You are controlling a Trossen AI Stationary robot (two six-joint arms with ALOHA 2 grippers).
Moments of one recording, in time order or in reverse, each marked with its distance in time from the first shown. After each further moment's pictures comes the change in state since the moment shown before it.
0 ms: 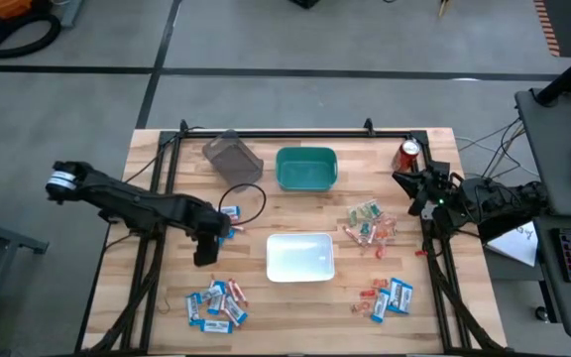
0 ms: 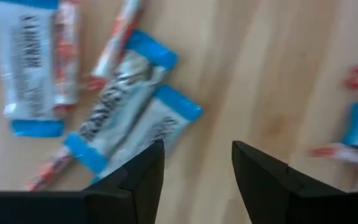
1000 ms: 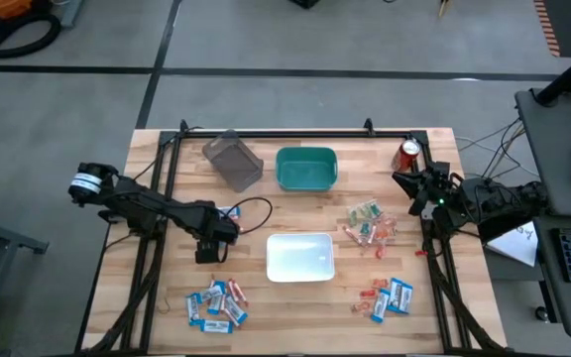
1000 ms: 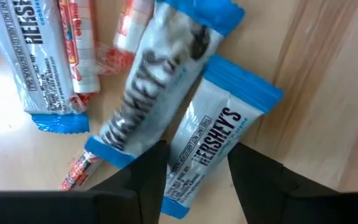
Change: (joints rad) left arm 0.000 0.247 -0.009 -0.002 -0.126 0.081; right arm 0.000 0.000 0.000 -0.001 -0.009 0.038
